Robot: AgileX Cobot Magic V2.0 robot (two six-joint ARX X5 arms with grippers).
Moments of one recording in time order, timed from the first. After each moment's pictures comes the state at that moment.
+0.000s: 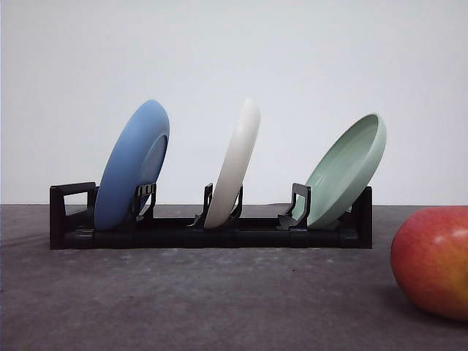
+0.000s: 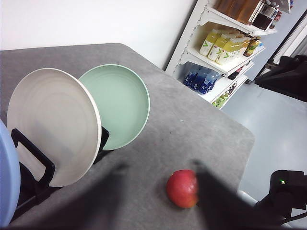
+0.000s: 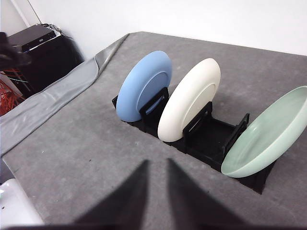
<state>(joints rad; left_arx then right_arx) -0.14 0.82 0.91 -0.40 0.91 -0.10 0.02 0.69 1.01 -0.77 -0.78 -0.06</state>
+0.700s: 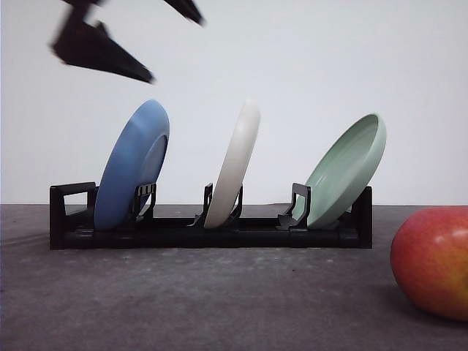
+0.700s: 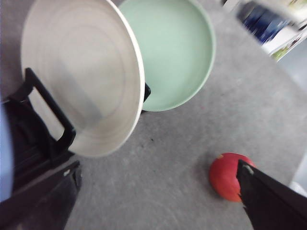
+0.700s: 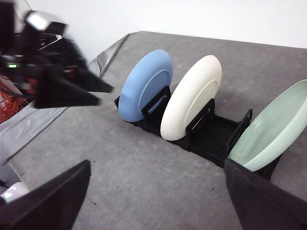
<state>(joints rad) -0.50 1.29 1.10 -0.43 0.43 -0.17 0.02 0.69 1.01 -0.77 -0.78 -0.02</state>
